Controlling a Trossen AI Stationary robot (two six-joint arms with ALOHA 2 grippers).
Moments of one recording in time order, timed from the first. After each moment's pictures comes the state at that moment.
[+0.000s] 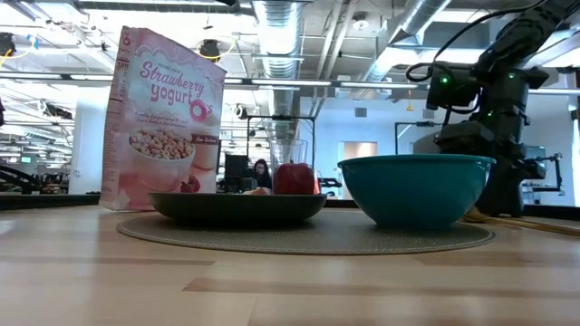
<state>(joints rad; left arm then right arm) 0.02 1.27 1.53 -0.93 -0.19 -0.21 -0.38 1.22 0.52 -0.61 -0.18 0.72</state>
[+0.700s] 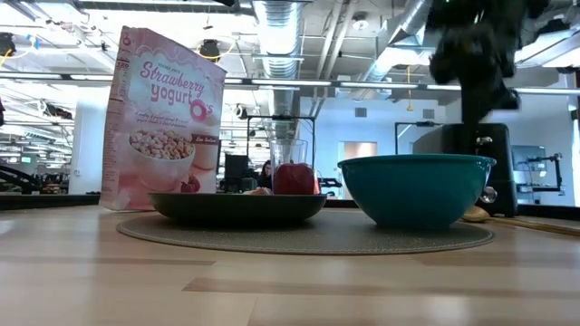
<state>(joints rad) 0.02 1.27 1.53 -0.93 -0.19 -0.25 -0.30 1.07 0.86 -0.99 -0.19 0.60</state>
